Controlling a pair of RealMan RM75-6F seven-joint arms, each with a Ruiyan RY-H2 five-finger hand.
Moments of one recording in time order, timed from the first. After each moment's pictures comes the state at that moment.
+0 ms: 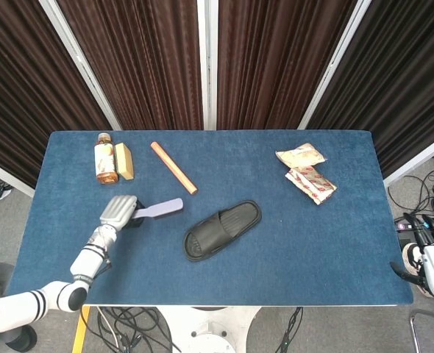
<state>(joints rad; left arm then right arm) -0.68 -1.57 -0.12 -1.31 1.11 0.94 -0.07 0.07 -1.01 0.04 -1.58 -1.55 1.46 0.18</state>
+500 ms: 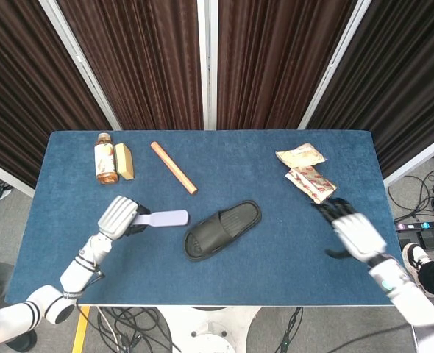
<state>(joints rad) -0.60 -1.63 -0.04 -1.12 1.60 1.28 -0.38 0.47 -1.06 0.11 -1.66 -1.57 0.92 0.07</state>
